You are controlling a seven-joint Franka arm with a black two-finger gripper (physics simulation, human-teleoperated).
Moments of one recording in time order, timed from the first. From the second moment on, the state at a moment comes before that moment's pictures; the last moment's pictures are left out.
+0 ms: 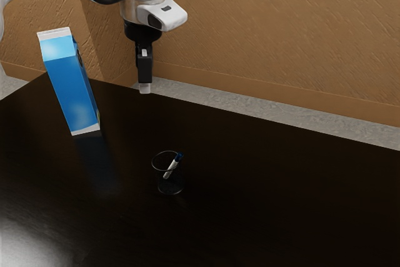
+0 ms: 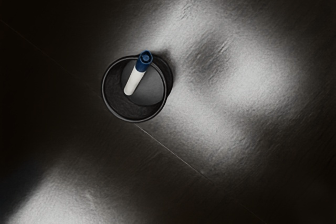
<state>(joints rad) 0.02 0.05 -0.31 -1.49 0.19 1.45 0.63</state>
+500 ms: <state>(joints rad) -0.11 0.39 -0.37 -1.41 0.37 1.45 0.63</state>
